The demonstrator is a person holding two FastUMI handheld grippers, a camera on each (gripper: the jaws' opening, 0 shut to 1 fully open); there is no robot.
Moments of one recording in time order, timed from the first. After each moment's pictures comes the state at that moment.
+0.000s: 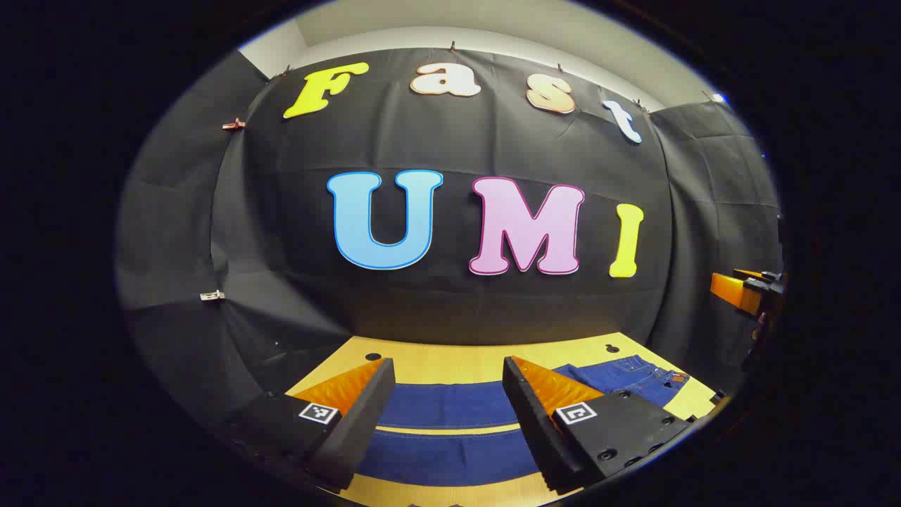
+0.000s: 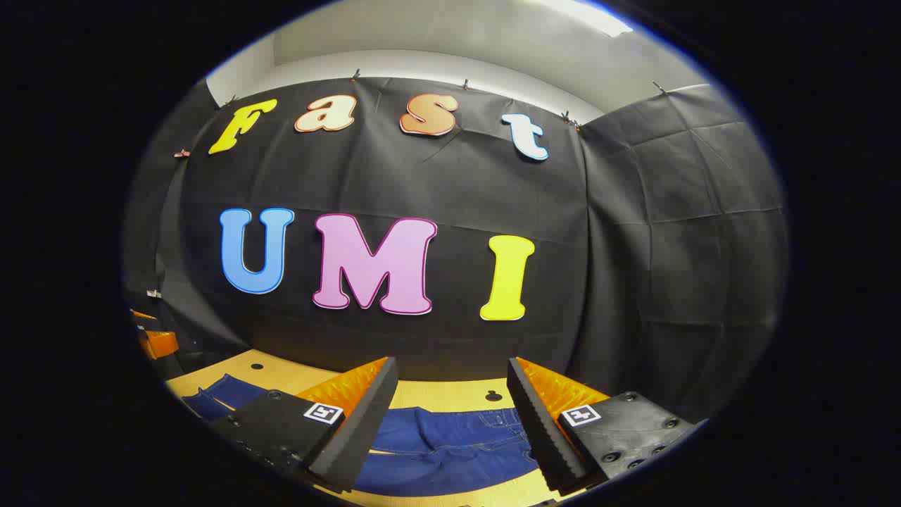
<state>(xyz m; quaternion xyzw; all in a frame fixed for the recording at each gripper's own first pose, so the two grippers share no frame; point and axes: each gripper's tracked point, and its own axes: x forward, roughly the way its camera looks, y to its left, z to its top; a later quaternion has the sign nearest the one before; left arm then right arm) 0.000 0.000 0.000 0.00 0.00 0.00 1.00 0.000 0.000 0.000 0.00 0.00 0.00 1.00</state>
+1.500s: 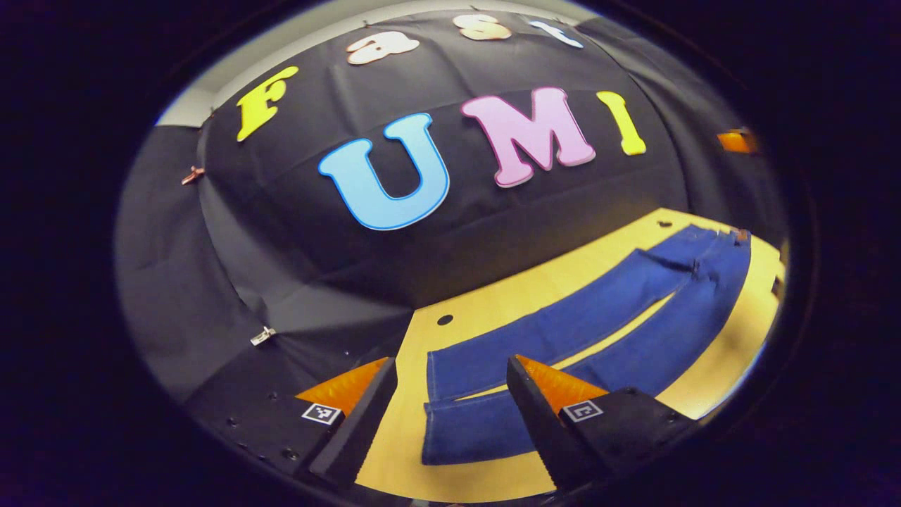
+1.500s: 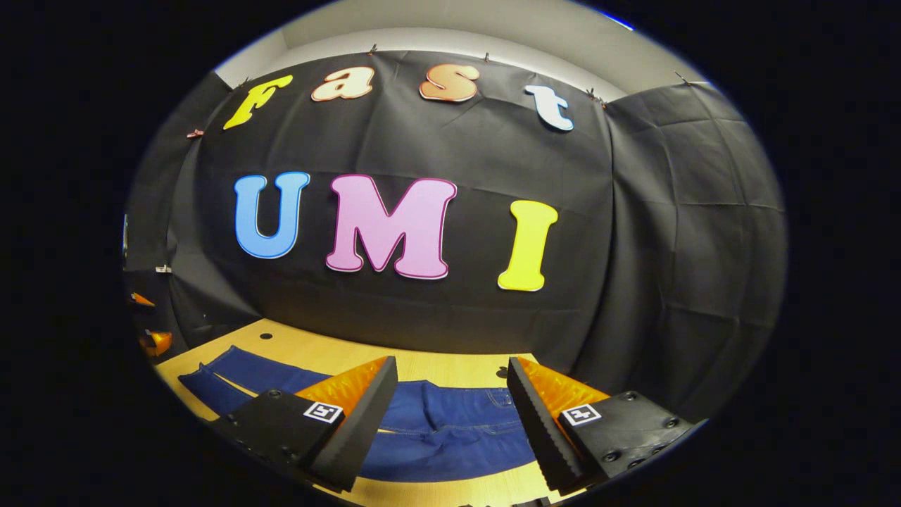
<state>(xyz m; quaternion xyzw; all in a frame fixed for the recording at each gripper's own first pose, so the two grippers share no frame) 0.009 0.139 -0.108 0.27 0.13 0.04 0.95 0.013 0.007 -0.056 -0.02 0.07 0.04 1.00</state>
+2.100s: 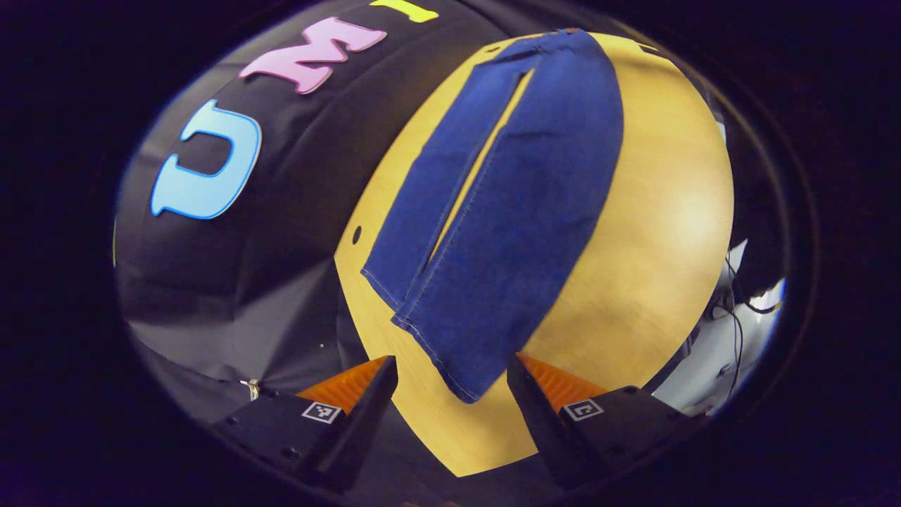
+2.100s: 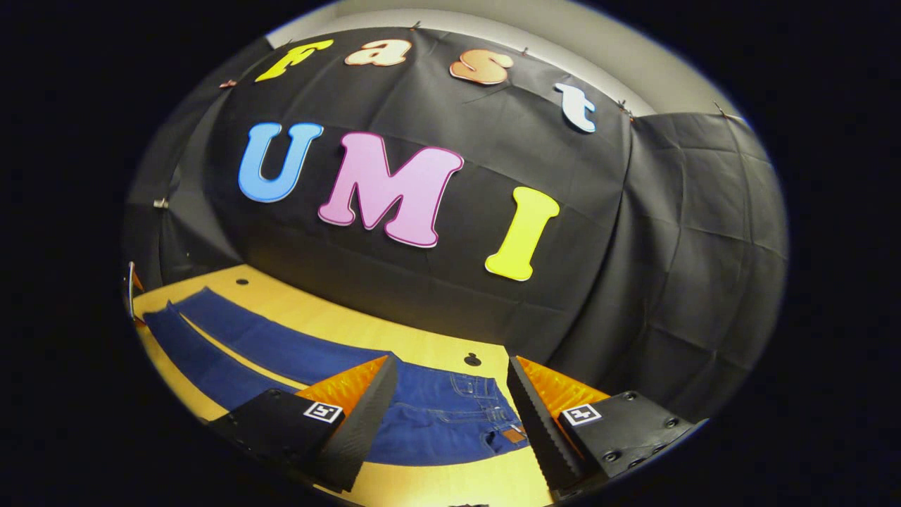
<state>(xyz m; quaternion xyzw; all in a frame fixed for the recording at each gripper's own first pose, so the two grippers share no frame) 0.002 0.241 -0.288 0.56 0.33 -0.12 0.75 0.014 -0.038 -0.103 -0.14 0.10 0.04 0.98</state>
